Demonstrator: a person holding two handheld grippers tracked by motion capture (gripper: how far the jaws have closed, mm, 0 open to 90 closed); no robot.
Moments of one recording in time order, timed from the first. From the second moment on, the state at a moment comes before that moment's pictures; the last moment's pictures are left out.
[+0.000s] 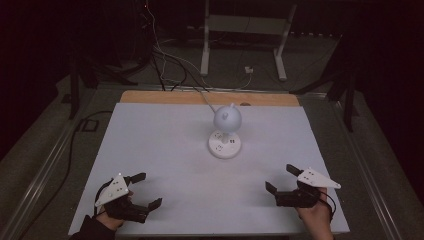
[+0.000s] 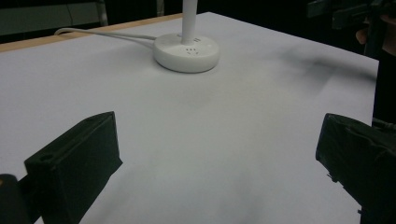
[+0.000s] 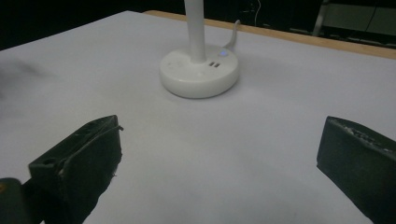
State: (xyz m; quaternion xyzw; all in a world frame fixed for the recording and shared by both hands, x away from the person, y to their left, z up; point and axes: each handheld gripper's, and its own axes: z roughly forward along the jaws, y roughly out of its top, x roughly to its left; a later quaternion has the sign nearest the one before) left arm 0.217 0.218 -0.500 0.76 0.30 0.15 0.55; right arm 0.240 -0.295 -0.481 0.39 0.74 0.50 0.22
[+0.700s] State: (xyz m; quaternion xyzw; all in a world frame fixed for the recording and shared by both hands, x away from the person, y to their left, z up) left arm 0.217 0.218 -0.499 0.76 0.30 0.15 0.55; right arm 0.263 -0.282 -0.465 0.37 0.74 0.52 0.21
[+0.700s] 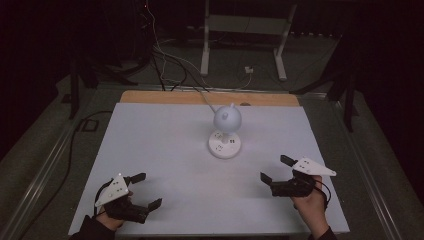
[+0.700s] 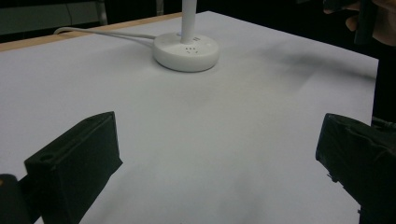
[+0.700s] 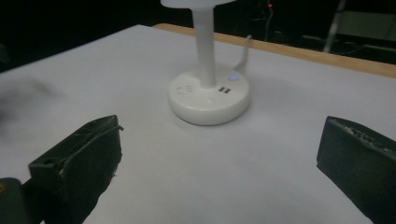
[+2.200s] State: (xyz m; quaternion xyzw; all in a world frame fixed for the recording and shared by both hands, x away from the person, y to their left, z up) left arm 0.216 0.218 -0.499 0.77 0.30 0.15 0.55; right arm 0.314 -0.229 -0.469 0.30 0.79 0.51 0.16
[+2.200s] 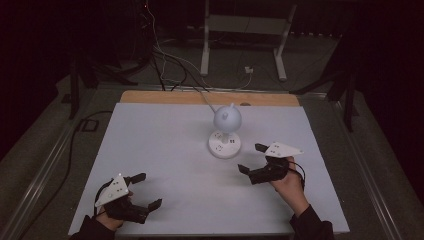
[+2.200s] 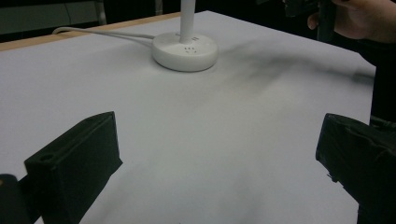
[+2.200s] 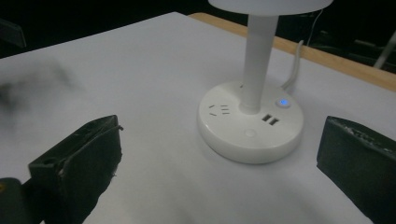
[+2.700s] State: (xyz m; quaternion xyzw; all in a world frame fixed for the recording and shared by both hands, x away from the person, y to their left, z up) left arm 0.216 0.218 -0.499 0.77 0.29 0.15 0.55; right arm 0.335 -0.220 -0.474 0.29 0.79 0.52 0.15
